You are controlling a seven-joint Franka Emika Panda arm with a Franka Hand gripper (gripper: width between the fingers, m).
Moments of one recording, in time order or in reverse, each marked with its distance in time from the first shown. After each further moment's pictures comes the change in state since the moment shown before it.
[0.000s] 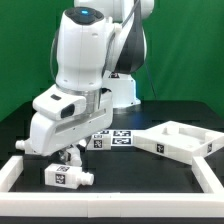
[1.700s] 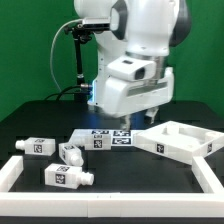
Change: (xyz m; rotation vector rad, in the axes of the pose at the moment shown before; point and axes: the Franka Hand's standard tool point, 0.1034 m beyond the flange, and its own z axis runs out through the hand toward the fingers) arm 0.075 -0.138 -0.062 -0.050 0.083 0.061
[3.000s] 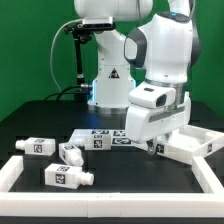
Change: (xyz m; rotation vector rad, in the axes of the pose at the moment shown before) arm 0.036 -0.020 0.055 -0.013 0.055 0.011
